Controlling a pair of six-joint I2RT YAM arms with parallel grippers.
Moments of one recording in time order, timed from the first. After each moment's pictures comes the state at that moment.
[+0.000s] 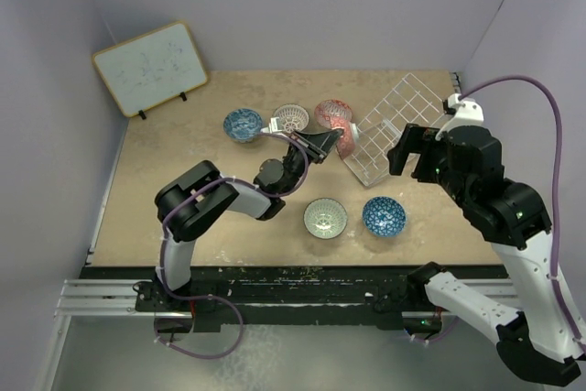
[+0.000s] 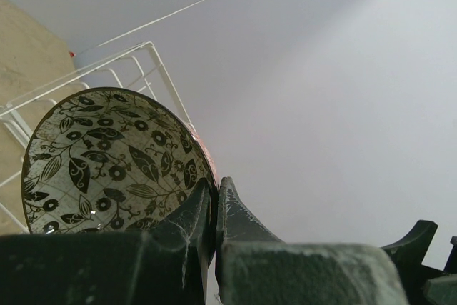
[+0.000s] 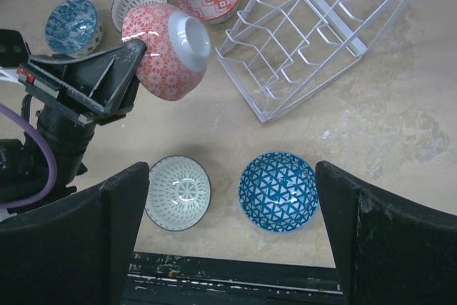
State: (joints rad) left arm -0.85 1.96 0.87 1.48 -0.21 -1.22; right arm 0.48 0.87 1.40 -1.04 0.32 0.41
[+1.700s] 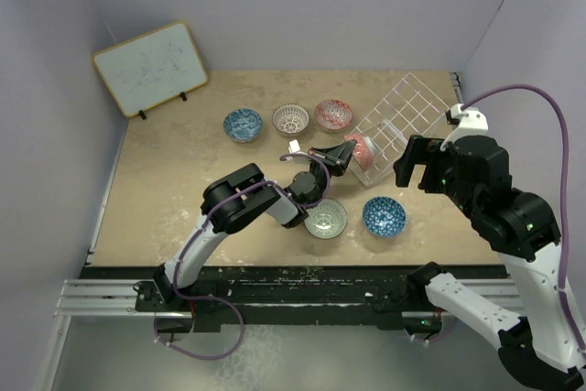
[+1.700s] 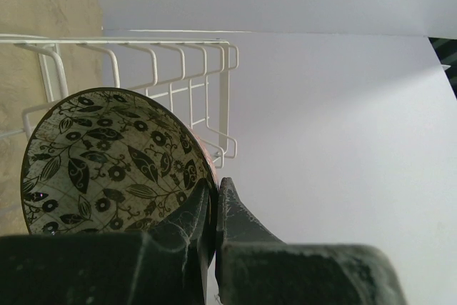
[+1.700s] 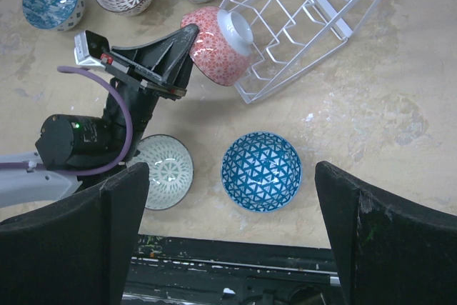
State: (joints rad) left arm -0.95 2.33 1.13 1.49 -0.48 -1.57; right arm 0.48 0.84 1.40 -1.13 0.32 0.37
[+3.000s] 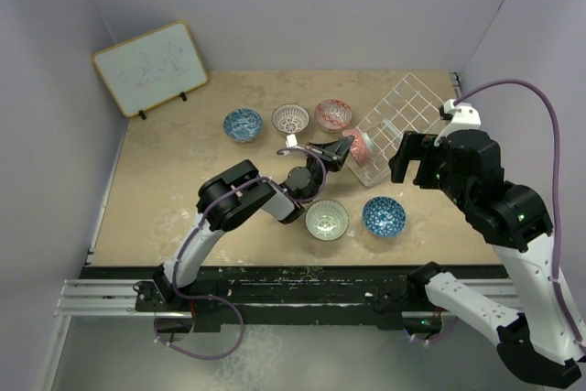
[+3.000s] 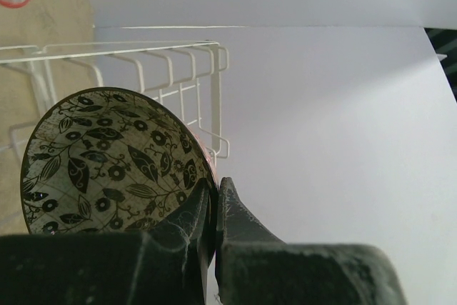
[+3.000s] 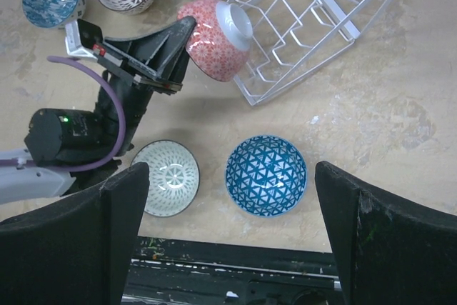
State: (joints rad) left arm -0.91 2.32 1.11 1.49 -0.42 -1.58; right arm 0.48 0.87 1.40 -1.10 0.31 0.38
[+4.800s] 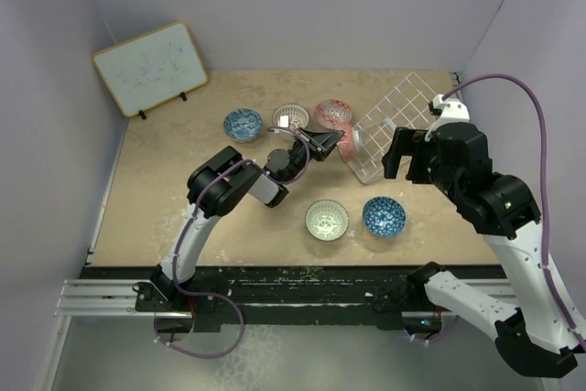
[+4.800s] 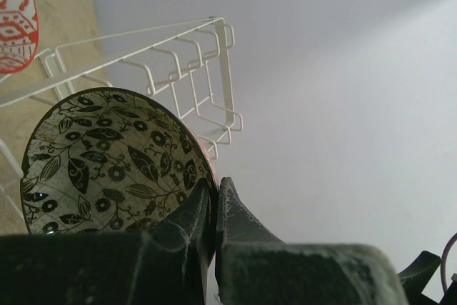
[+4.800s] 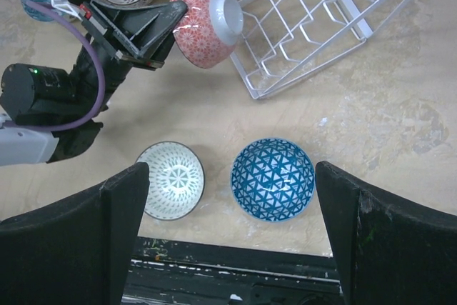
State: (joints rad) left arm -0.73 2.33 1.11 1.50 0.01 -1.55; right arm 0.48 0.90 1.38 -1.07 0.29 0.38
